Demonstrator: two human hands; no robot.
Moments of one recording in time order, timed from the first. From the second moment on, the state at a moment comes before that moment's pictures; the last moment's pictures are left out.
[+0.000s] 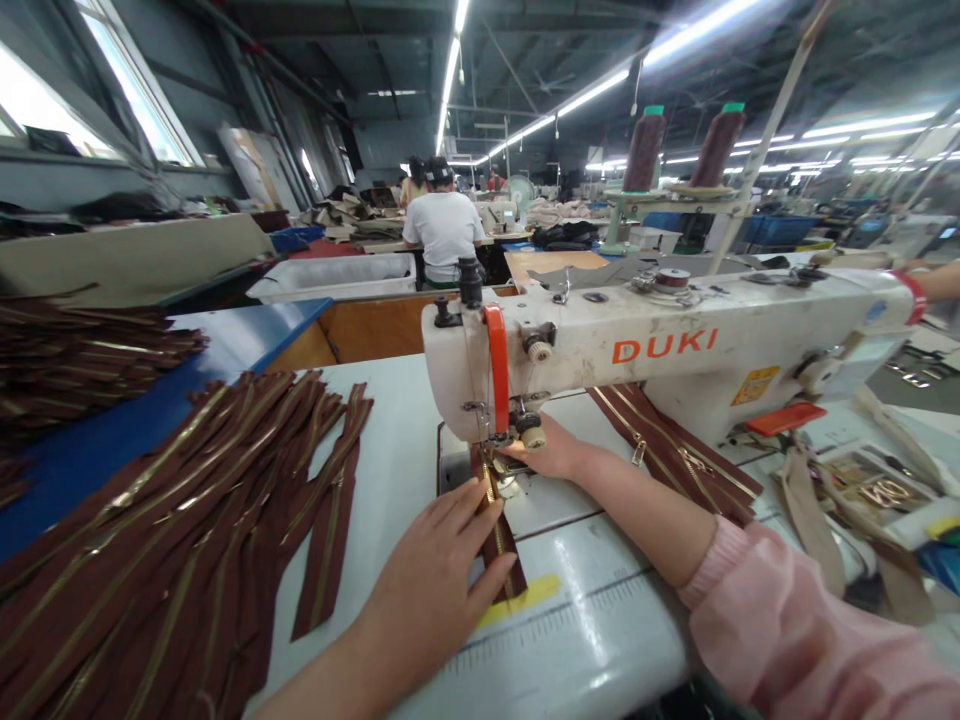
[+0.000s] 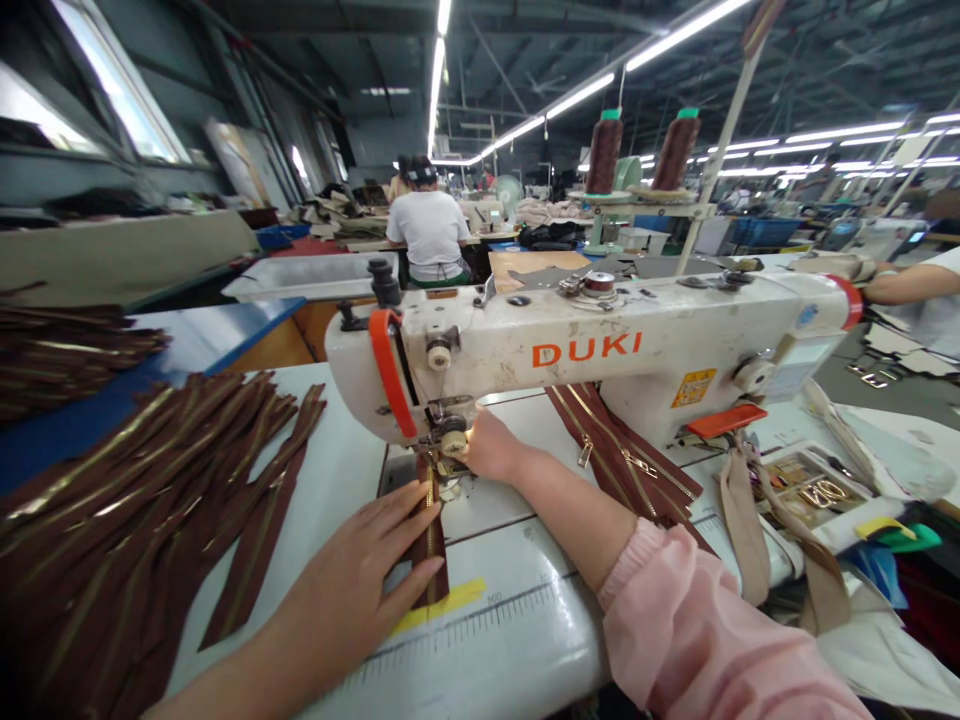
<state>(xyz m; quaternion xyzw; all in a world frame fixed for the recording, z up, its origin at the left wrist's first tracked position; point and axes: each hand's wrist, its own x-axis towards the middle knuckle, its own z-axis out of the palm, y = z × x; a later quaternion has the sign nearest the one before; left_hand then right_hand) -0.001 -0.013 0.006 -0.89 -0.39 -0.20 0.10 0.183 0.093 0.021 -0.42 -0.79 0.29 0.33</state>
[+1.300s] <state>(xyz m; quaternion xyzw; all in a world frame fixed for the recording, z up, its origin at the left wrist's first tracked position) 0.004 -0.002 0.005 -0.88 -0.42 -0.20 0.09 0.188 0.008 0.007 -0.38 -0.90 0.01 0.22</state>
